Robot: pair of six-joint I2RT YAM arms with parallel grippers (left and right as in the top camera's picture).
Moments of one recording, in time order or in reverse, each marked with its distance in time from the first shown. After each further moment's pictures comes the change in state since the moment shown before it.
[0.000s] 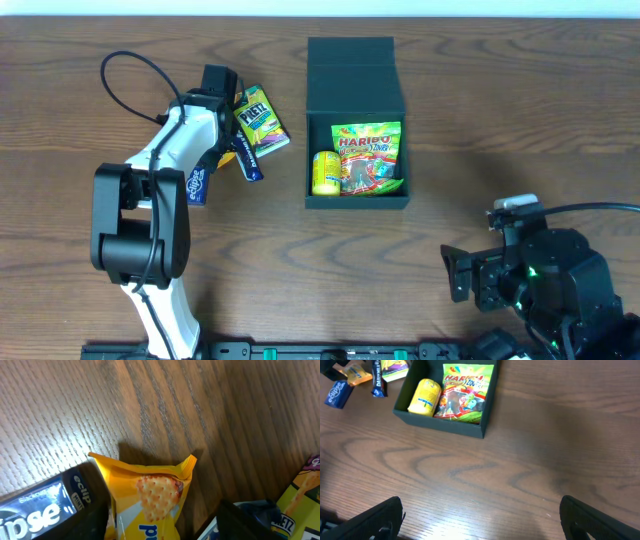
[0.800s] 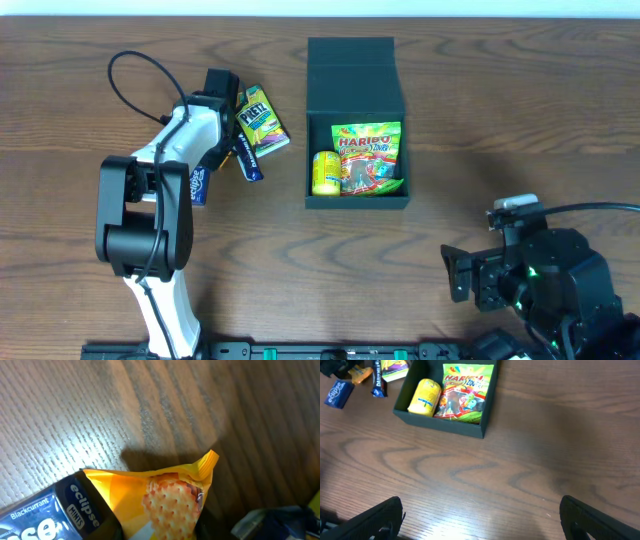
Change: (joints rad) left arm 0.000 0.041 0.019 -0.025 0.000 0.078; right arm 0.000 0.000 0.000 0.000 0.000 0.000
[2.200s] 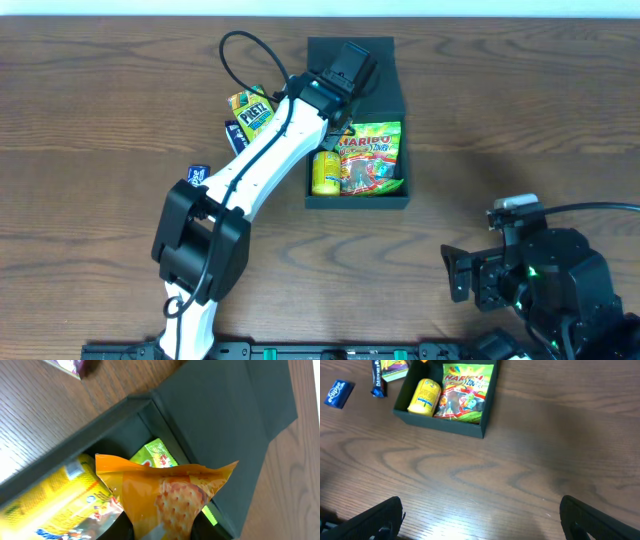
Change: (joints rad) left arm -0.470 0.016 0.420 -0.166 0.126 -0.452; right arm 0.000 0.000 0.000 0.000 0.000 0.000
